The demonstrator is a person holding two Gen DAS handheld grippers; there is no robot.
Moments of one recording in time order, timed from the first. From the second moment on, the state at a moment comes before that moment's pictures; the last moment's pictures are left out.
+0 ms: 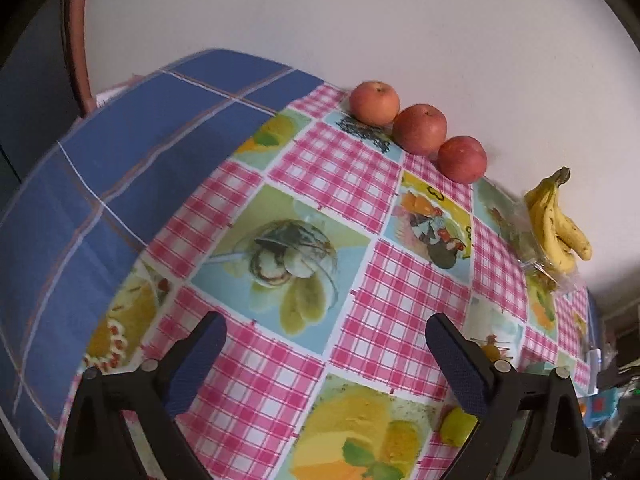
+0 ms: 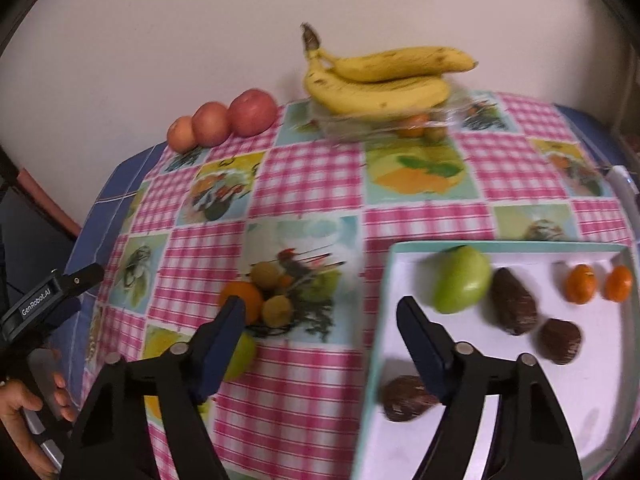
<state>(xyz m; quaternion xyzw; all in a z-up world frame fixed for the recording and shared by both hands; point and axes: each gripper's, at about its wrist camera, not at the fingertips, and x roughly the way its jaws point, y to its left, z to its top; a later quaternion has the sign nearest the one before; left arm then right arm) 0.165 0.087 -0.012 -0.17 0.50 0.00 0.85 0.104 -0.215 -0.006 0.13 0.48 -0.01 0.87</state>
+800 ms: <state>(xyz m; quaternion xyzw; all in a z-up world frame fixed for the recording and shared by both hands) 0.171 0.030 -0.040 -0.13 0.56 -0.03 0.82 0.138 -0.193 -0.059 0.17 0.53 0.03 0.83</state>
